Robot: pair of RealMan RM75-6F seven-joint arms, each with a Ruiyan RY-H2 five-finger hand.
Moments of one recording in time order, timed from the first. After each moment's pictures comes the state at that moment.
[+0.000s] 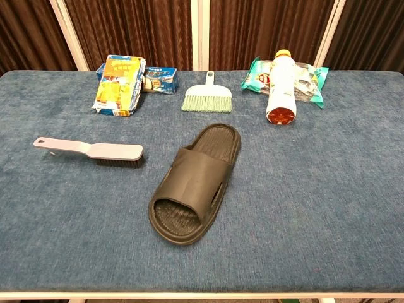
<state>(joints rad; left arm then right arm) -0.02 -1.26 -0.04 -1.54 1.46 1.52 0.24 0.14 -1.08 0.02 -1.60 -1.60 1.45 0.06</state>
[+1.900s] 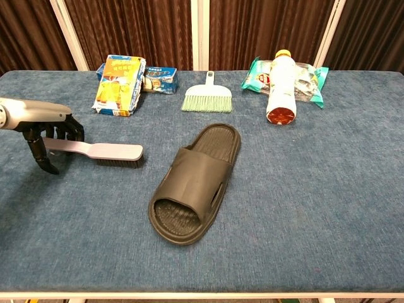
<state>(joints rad) -0.82 -1.40 -0.05 -1.39 0.79 0.58 0.35 0.14 -1.04 0.05 -1.59 -1.57 1.47 0.07</state>
